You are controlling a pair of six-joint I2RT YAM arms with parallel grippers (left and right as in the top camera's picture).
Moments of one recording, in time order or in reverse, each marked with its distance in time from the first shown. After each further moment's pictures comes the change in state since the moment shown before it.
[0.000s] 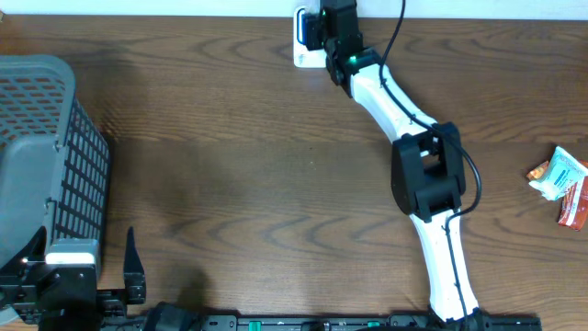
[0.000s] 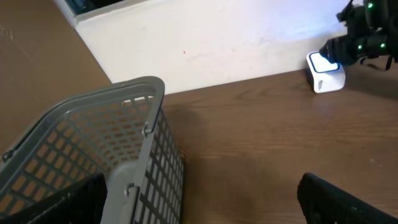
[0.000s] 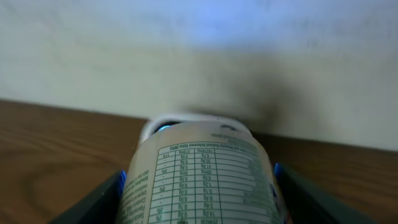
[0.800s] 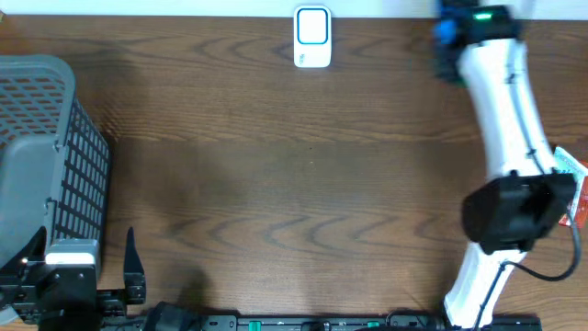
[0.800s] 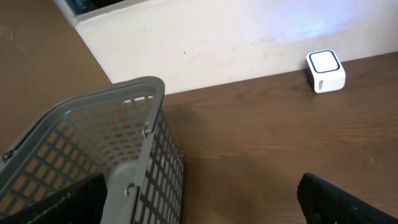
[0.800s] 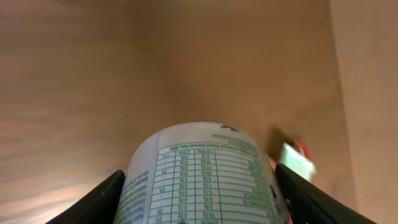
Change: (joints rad) left arm 0.000 0.000 0.000 0.000 0.000 0.000; right arm -0.316 -0.410 0.041 -1.192 0.374 -0.033
